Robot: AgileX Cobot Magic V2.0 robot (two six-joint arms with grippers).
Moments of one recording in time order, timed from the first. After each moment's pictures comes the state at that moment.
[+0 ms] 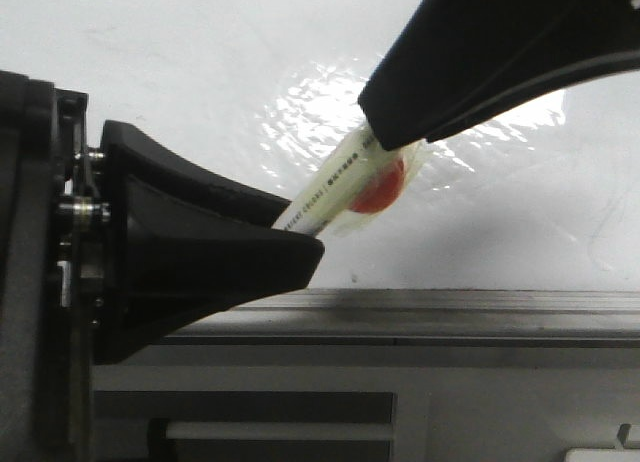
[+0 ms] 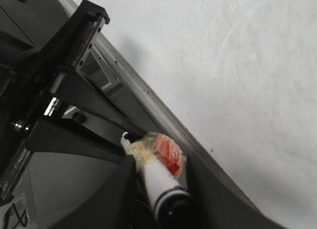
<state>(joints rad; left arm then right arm) -0.95 1.30 -0.32 0.36 -0.67 0.02 0.73 1.03 -0.75 0.37 0.47 -0.31</state>
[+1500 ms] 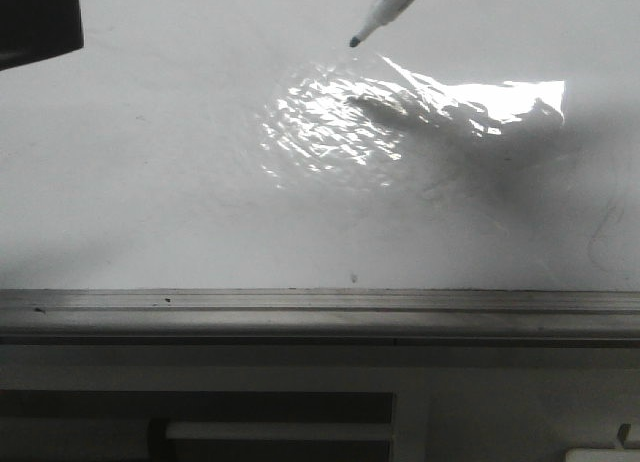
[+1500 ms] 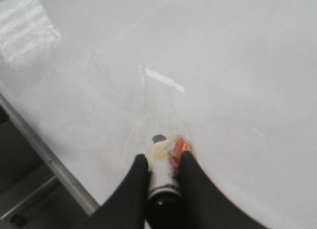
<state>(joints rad) -0.94 0.80 -0.22 -0.02 -0.49 0.07 0.54 0.86 -0.76 0.29 0.32 -0.29</state>
